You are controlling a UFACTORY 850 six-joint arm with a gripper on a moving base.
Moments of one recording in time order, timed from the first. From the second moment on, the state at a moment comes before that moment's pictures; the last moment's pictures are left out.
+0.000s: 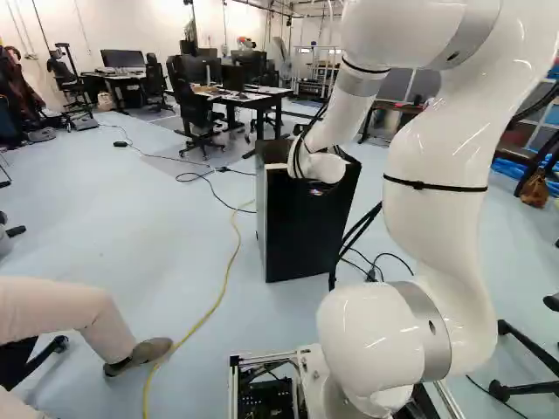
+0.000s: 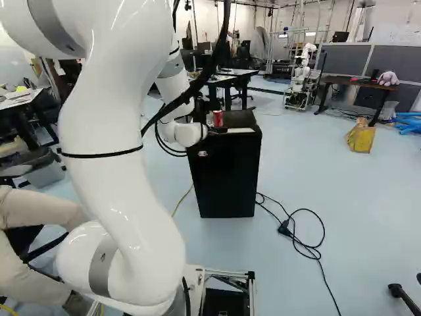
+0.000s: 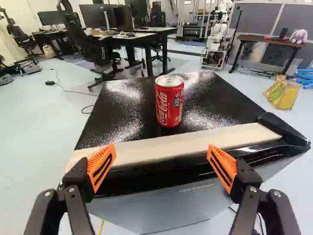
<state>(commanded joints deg) -3.0 -20.2 -42.8 2.5 47.4 1.2</state>
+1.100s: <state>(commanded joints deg) -2.8 -25.9 -49.2 3.9 53.3 1.2</state>
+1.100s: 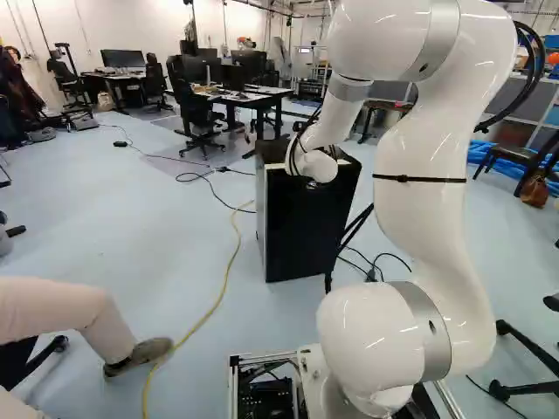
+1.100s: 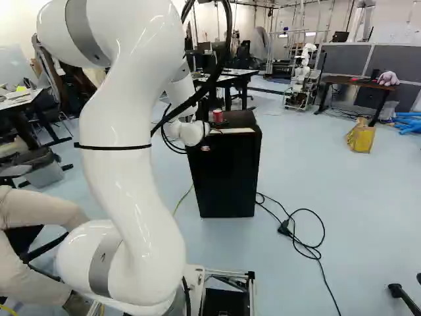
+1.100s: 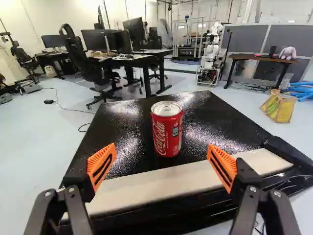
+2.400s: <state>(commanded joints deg) -2.7 -28.9 -53.2 3.9 53.3 1.2</state>
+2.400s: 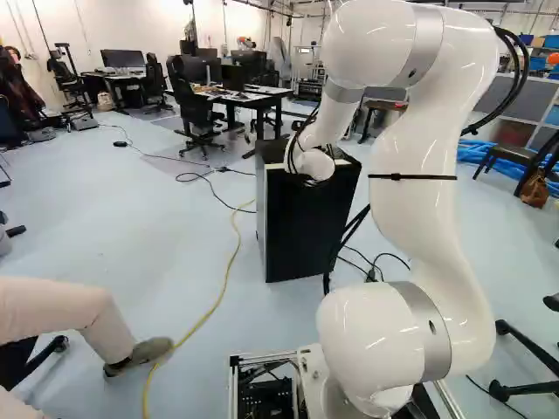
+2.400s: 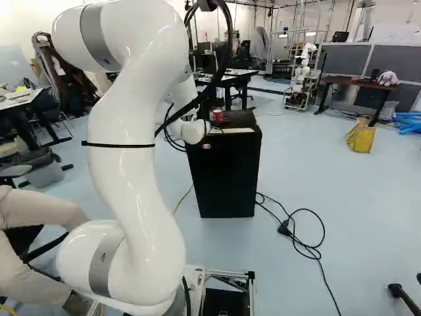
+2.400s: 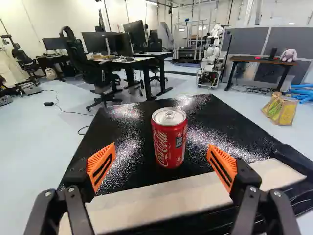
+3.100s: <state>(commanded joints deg) -3.5 -30.7 -55.5 2.8 53.6 1.2</state>
